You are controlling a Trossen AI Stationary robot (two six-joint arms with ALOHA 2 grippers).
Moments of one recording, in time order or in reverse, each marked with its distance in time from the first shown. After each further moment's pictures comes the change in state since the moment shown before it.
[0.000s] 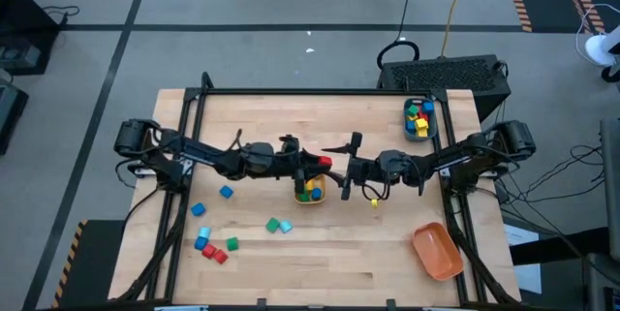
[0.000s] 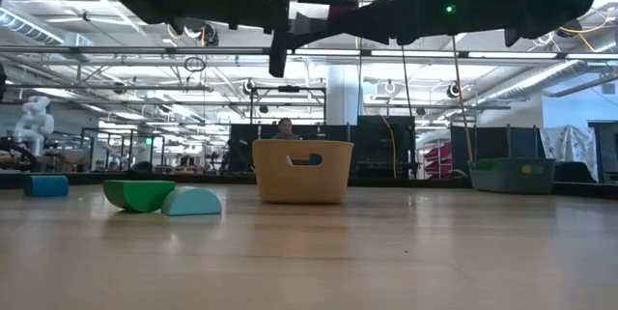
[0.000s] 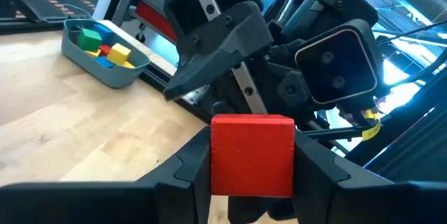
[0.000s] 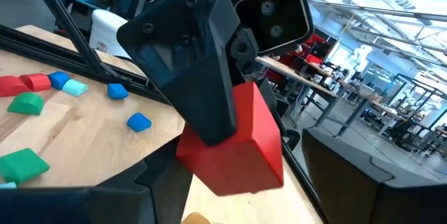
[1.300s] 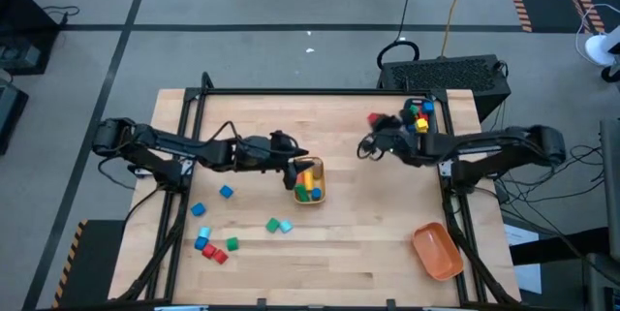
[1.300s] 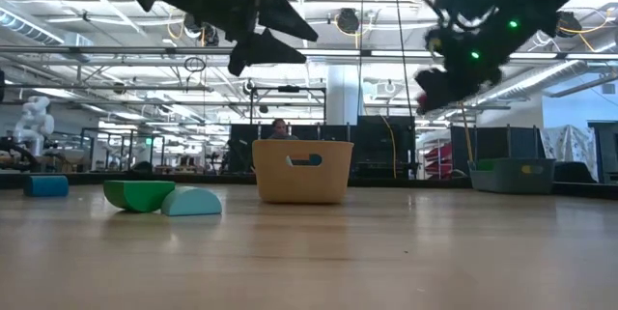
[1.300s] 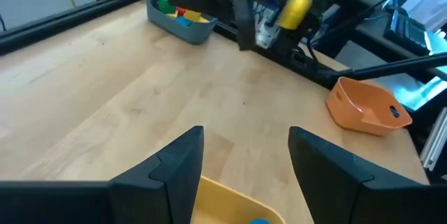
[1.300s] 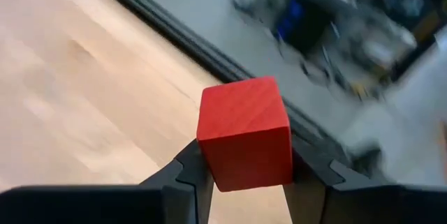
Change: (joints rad) left arm 0.036 -0.205 0.000 -0.528 -0.070 0.167; right arm -0.247 -0.318 0.002 -1.057 0.527 0.694
